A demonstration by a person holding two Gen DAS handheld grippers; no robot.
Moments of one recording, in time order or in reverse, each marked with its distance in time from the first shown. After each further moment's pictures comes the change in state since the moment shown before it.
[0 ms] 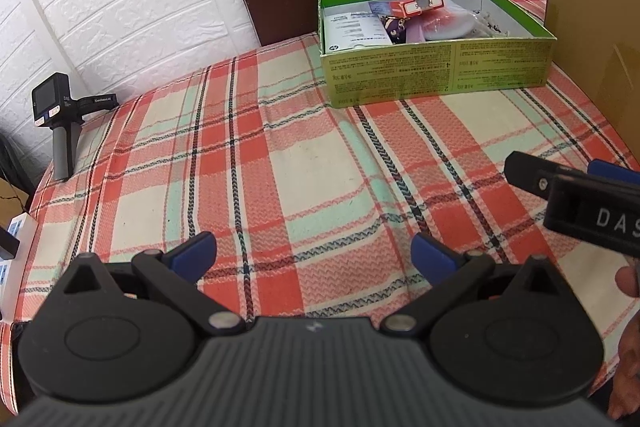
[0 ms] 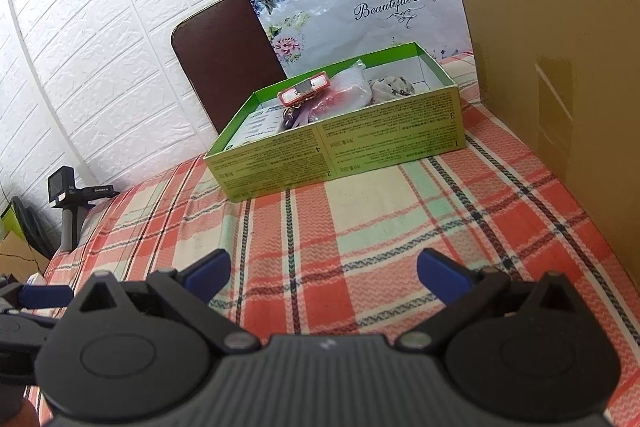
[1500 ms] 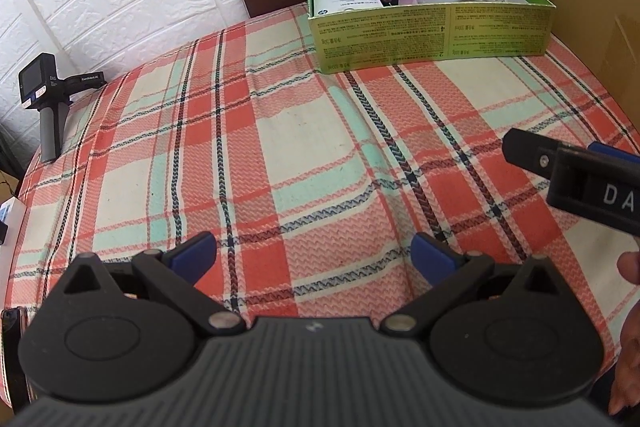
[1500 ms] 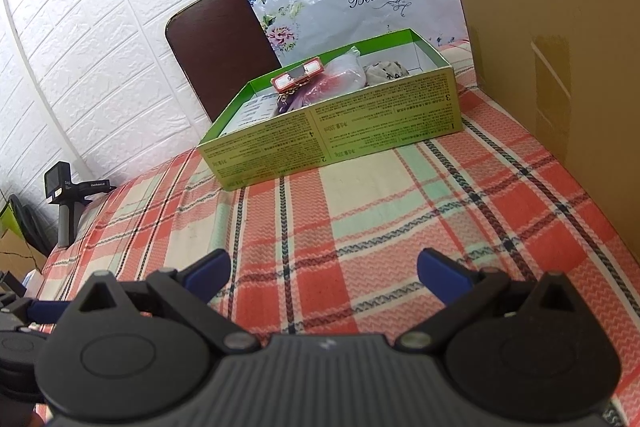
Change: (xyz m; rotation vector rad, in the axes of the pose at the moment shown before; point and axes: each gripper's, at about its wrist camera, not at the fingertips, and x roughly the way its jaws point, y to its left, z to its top) left arm 0.013 -0.006 -0.009 0.002 0.070 -0.011; right arm 0.006 -0.005 -0.008 0.009 0.021 0.002
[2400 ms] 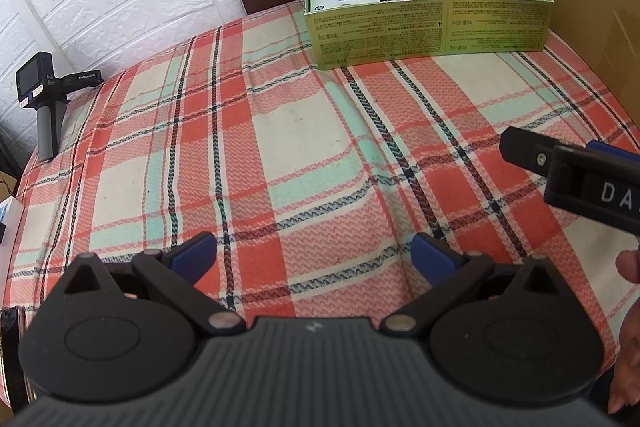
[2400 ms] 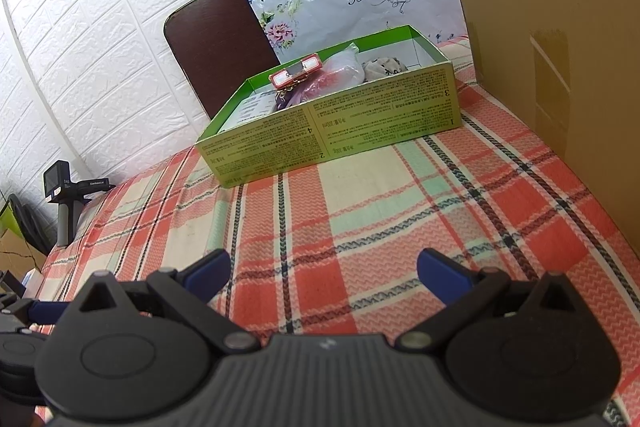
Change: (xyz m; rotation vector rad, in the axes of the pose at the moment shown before) left arm 0.002 -0.001 0.000 -0.003 0.004 0.000; right arm 0.000 0.000 -0.001 0.003 0.001 -0.001
